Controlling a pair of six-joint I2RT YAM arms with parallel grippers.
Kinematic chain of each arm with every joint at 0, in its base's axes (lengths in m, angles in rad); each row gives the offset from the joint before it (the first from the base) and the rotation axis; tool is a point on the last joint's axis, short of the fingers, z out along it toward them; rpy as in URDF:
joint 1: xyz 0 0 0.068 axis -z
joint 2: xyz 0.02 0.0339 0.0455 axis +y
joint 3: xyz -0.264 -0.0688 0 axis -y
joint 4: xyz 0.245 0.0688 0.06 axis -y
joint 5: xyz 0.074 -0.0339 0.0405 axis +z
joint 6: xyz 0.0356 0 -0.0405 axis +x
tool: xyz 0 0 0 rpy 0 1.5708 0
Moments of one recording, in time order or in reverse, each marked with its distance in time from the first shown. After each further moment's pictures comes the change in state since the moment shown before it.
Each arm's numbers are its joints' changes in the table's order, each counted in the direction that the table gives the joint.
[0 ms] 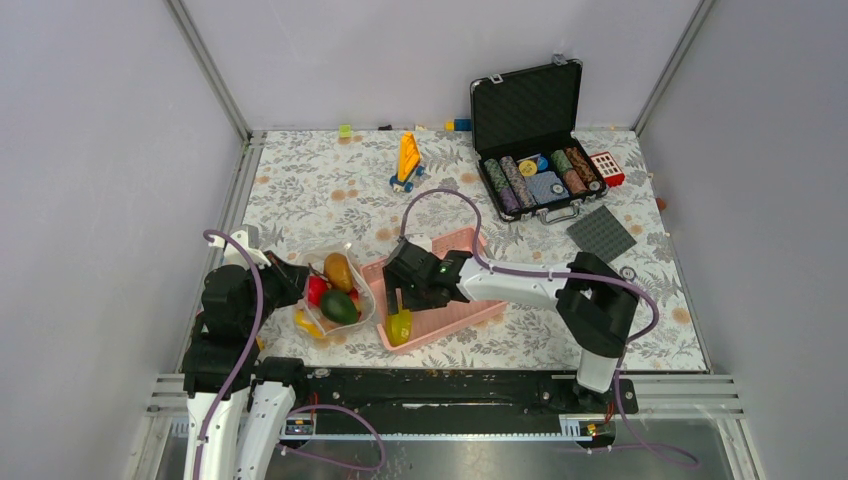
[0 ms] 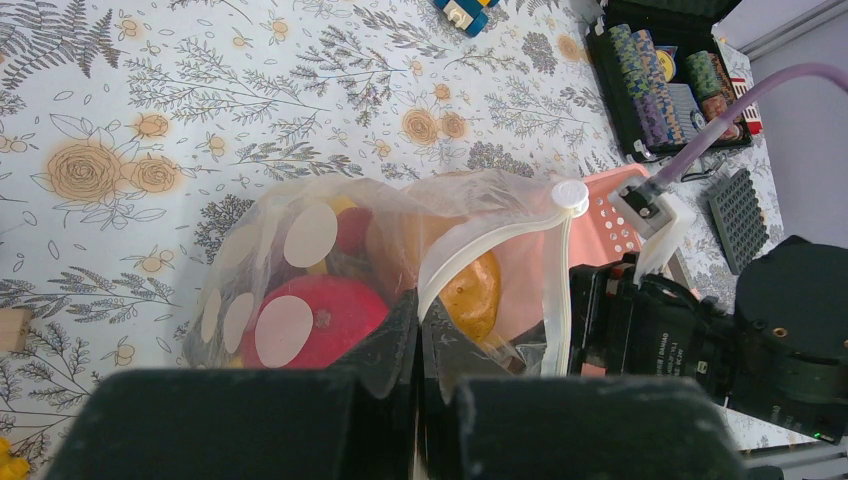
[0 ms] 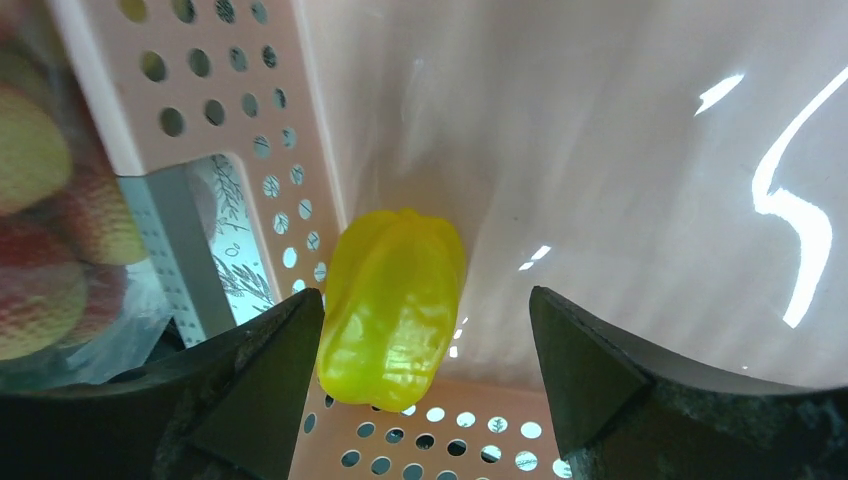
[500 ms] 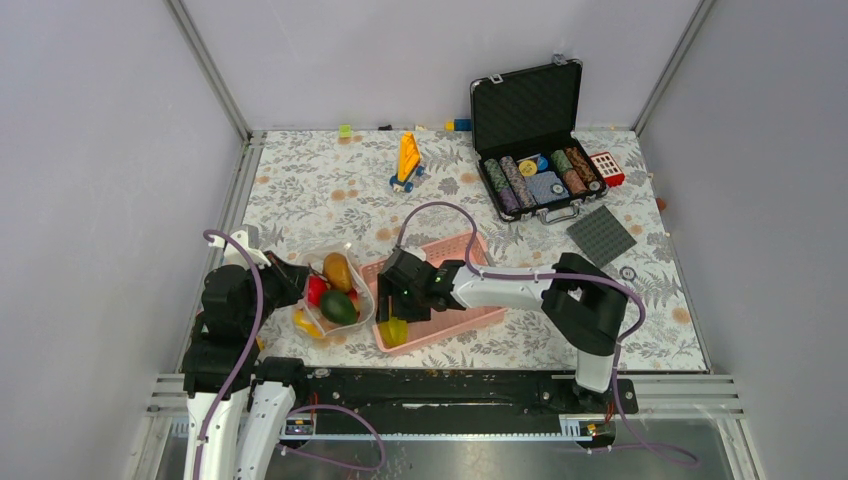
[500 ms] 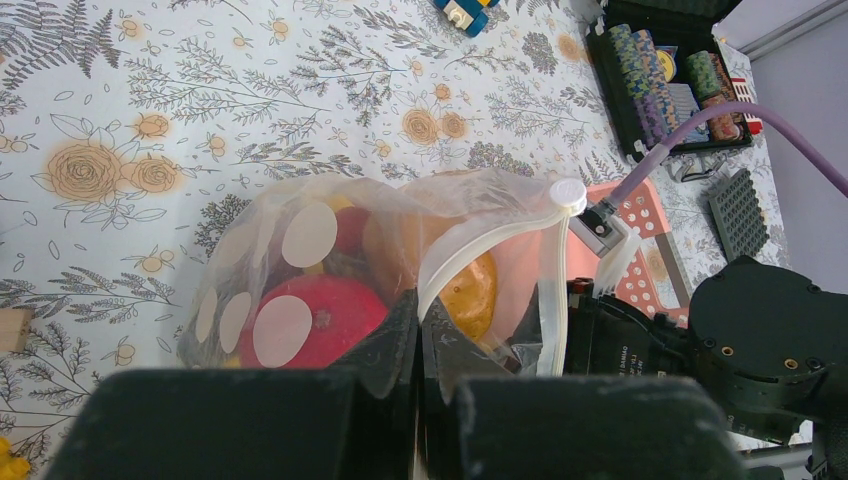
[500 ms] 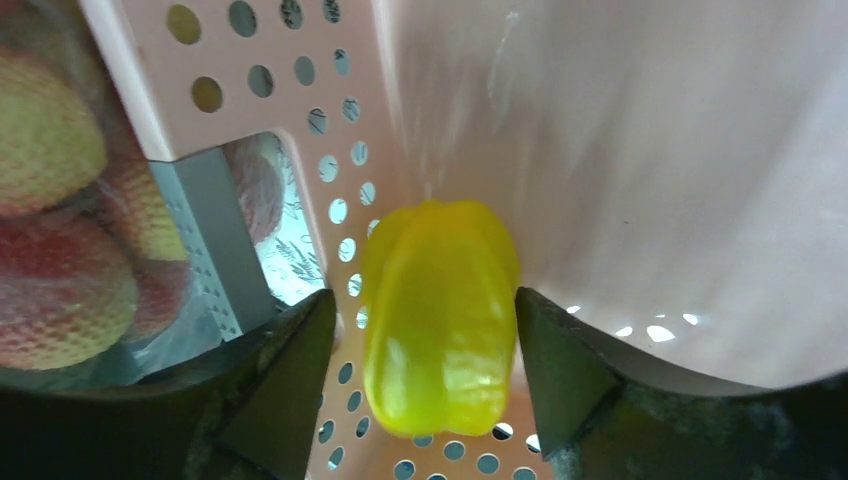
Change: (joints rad) left arm 0.000 0.000 0.000 0.000 0.000 0.000; right arm -0.026 0.049 -0.061 0.152 0.132 0.167
